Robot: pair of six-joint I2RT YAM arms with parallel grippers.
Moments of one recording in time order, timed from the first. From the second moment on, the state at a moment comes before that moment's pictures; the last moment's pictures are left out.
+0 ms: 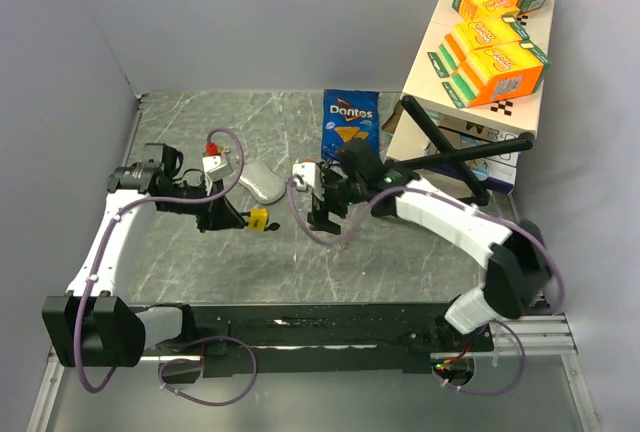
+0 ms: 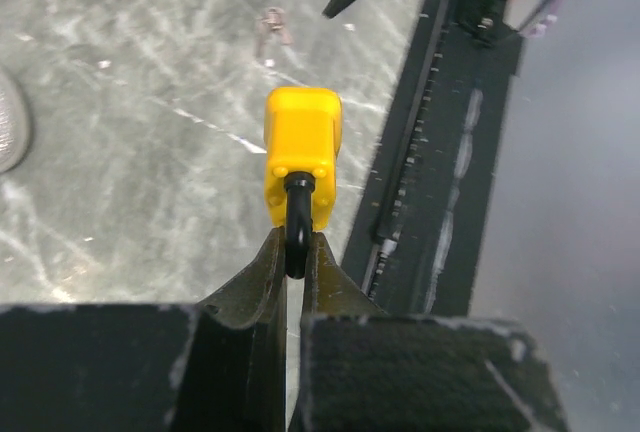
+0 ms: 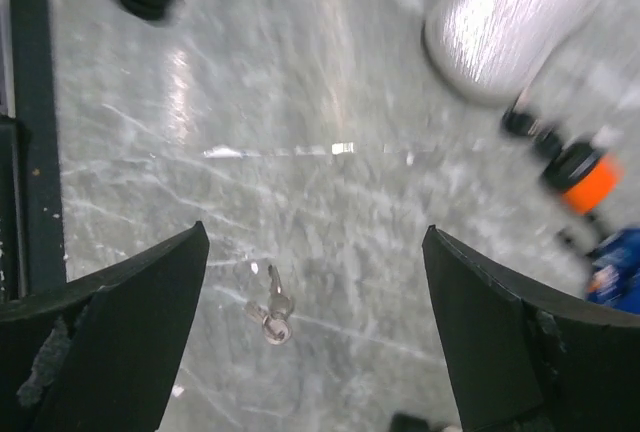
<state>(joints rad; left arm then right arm) -0.01 1.20 1.09 -1.14 1.08 0.79 0.71 1.53 1.21 -0.49 -0.52 -0.63</state>
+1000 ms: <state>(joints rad) -0.12 1.15 1.13 -1.14 1.22 0.67 0.92 1.27 0.98 -0.11 -0.51 -0.98</state>
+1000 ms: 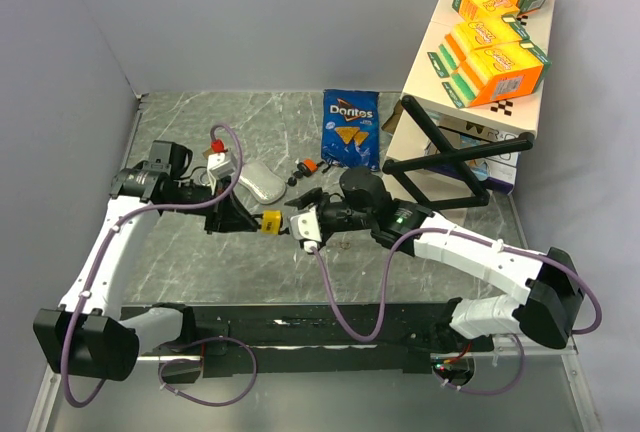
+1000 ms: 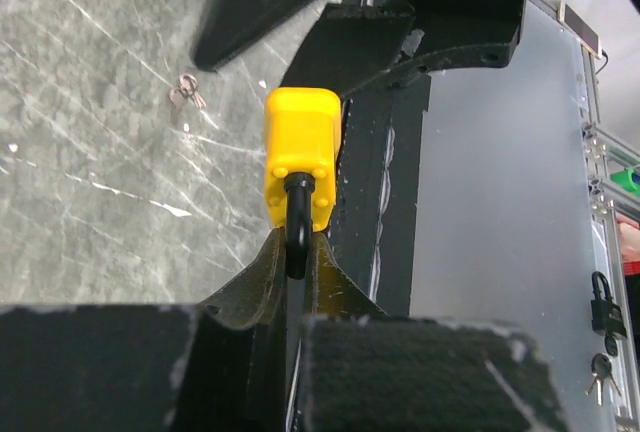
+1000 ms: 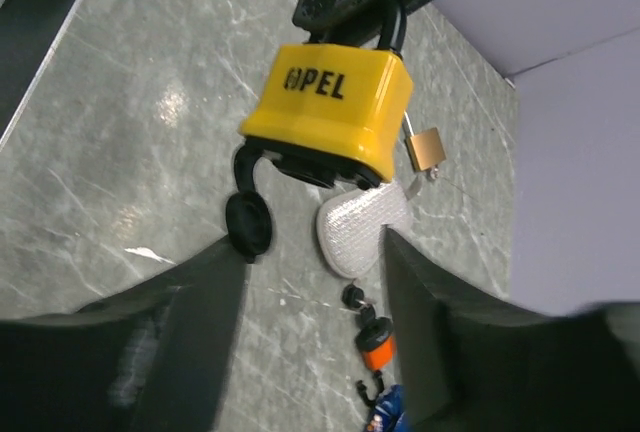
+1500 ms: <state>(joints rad) -0.13 0.99 0.99 -0.74 1.25 0.34 0.84 1.26 1.00 -0.26 -0.62 -0.68</state>
